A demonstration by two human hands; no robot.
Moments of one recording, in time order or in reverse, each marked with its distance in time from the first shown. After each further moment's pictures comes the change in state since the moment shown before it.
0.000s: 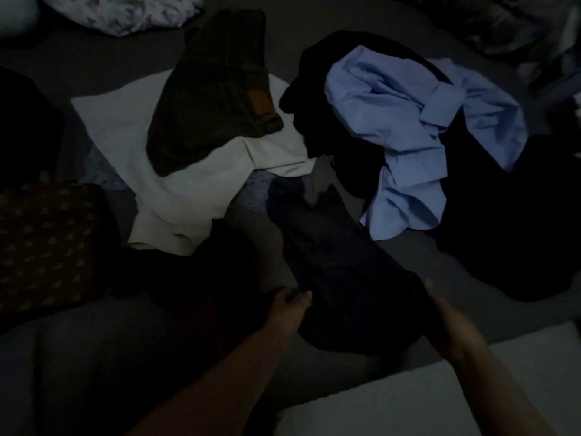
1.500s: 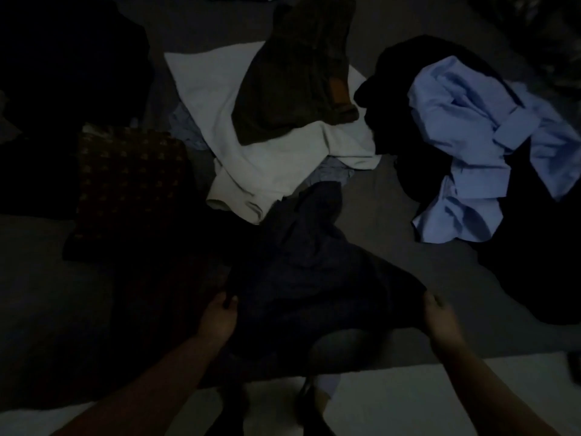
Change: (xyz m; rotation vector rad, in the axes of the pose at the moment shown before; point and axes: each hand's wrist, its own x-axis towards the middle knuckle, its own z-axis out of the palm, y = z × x) left_hand -0.012 -0.087 -0.212 0.221 0.287 0.042; right_hand -0.017 0.045 0.075 -0.509 0.145 -0.264
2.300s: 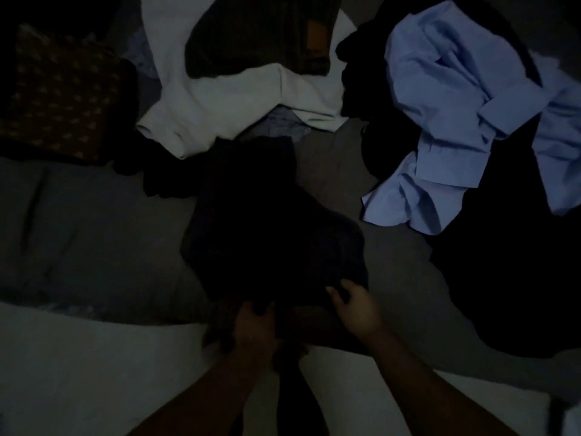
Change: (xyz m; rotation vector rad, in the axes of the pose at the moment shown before) left_hand -0.100 0.037 0.287 -0.225 0.279 -0.245; right_hand 0.091 0.061 -0.051 -0.652 -0.475 -0.580
